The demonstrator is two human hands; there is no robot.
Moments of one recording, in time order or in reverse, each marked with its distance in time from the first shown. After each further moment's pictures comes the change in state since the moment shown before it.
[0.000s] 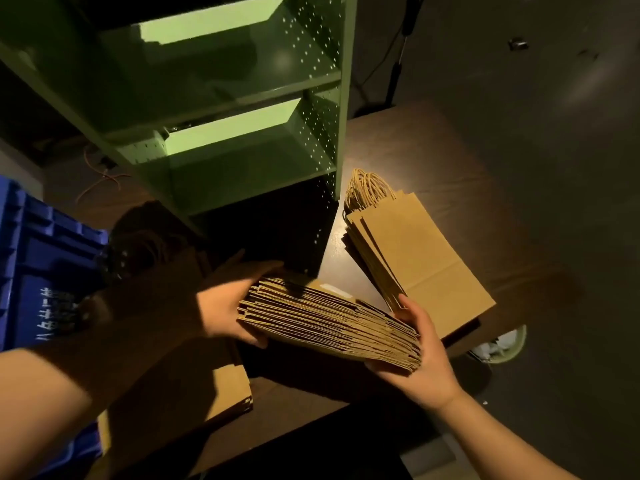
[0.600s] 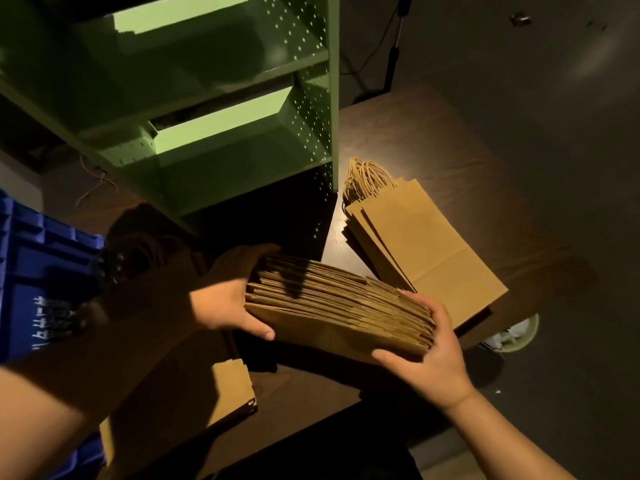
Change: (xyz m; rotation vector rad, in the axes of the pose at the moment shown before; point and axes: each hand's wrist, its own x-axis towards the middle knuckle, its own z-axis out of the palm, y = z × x) left_hand 0.022 0.017 0.000 -0.303 -0.217 -0.317; right_hand 0.001 0.003 0.009 0.097 0.130 -0.070
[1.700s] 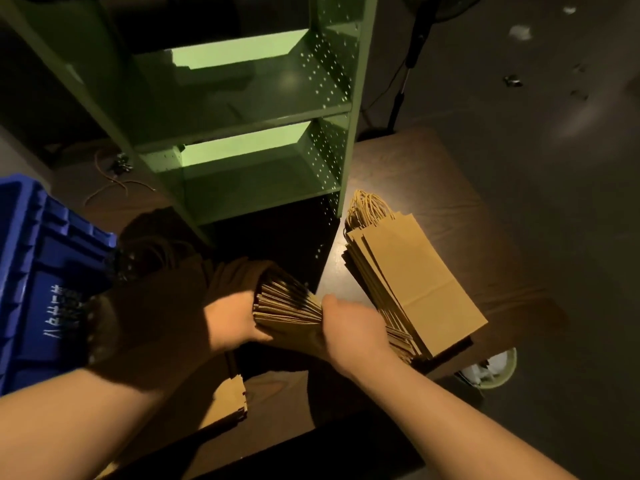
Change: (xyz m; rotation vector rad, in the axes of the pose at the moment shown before) left_hand -0.022 0.025 0.037 0.436 0.420 -0.111; right_hand 0.060 -0.111 0.075 -1.169 -0.388 -0.032
